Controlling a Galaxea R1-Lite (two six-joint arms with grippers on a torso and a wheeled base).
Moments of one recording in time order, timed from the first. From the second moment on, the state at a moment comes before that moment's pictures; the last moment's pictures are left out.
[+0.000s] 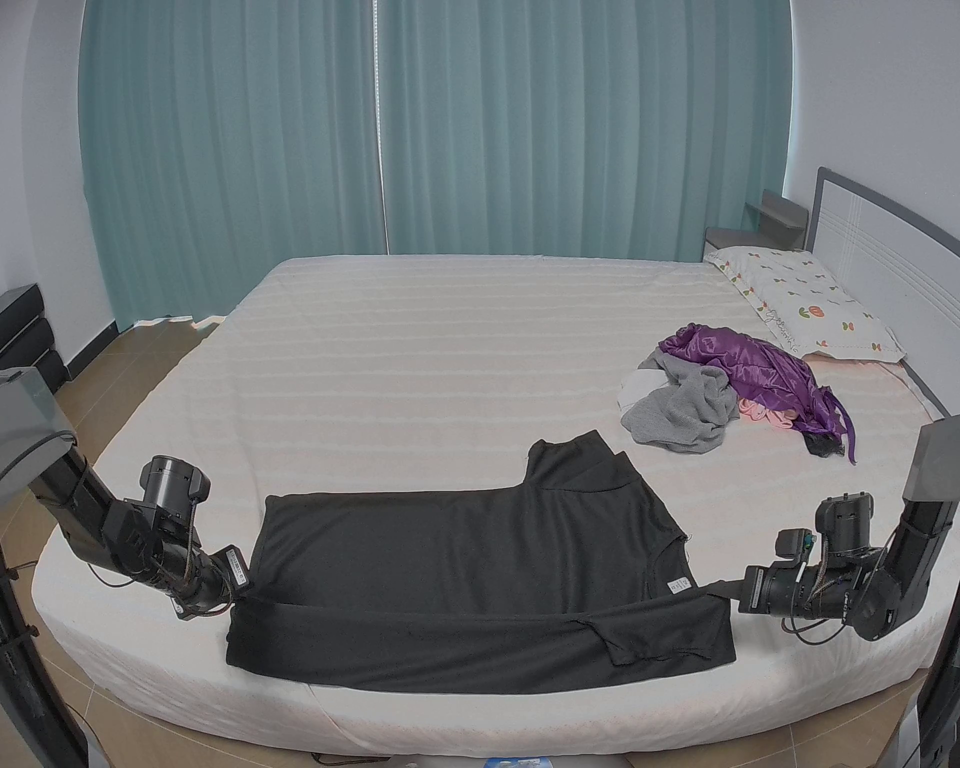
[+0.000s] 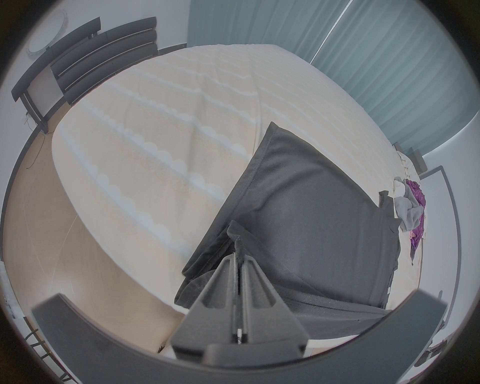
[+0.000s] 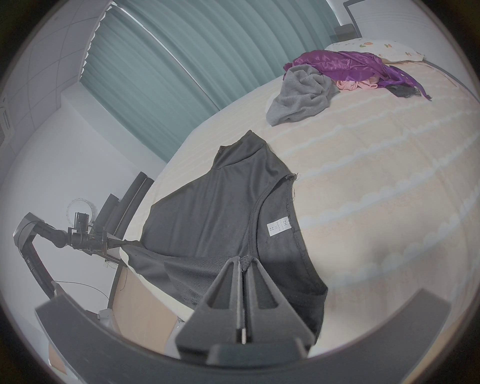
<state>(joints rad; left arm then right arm) 0.00 2.02 -0.69 -0.23 -0.03 -0.58 0.06 2.13 -0.29 -1.11 0.46 0.32</state>
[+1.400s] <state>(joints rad) 0.00 2.21 -0.82 -0.23 -0.02 -0.58 0.11 2.32 -0.59 -0.95 0.41 0.36</state>
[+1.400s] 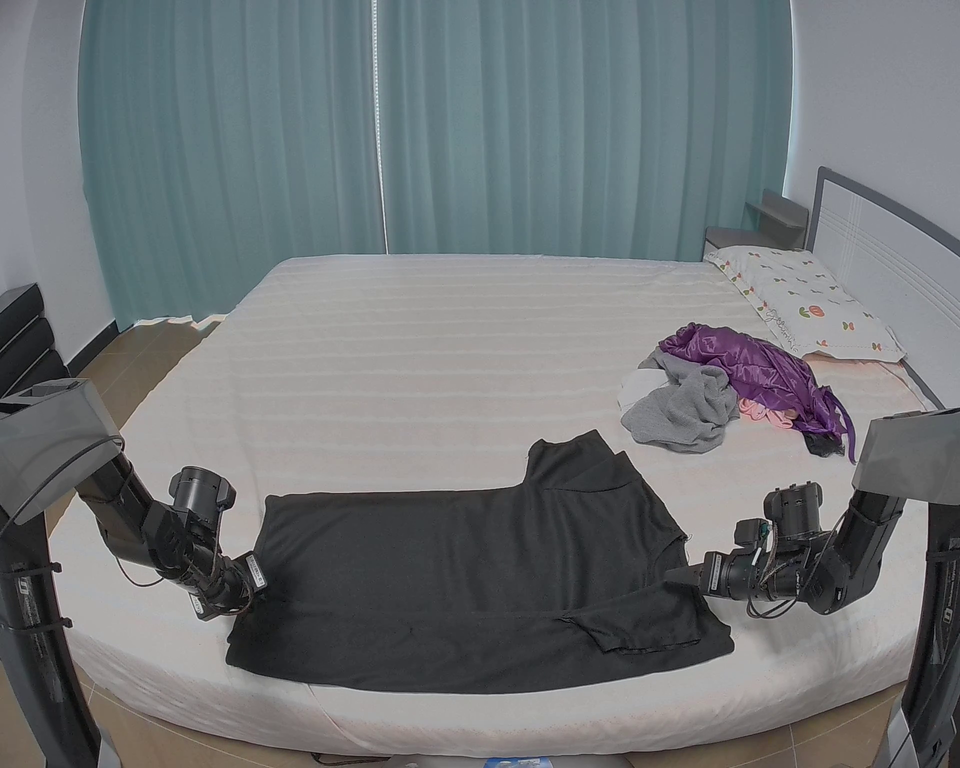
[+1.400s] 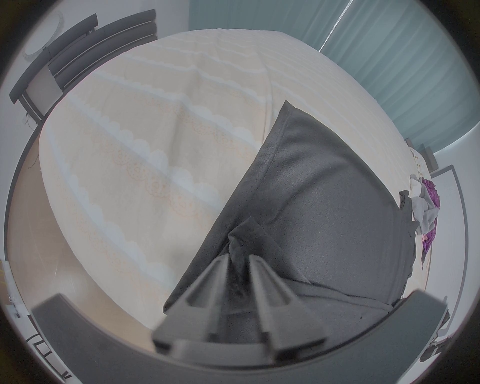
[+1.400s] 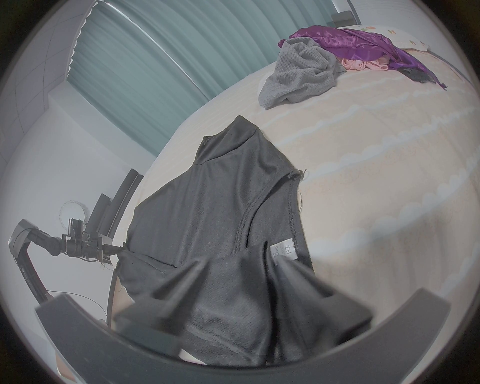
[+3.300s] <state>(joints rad) 0.07 2.60 -1.57 -0.31 -0.20 -0.59 0.10 2.33 -0.57 -1.18 0.42 0.87</state>
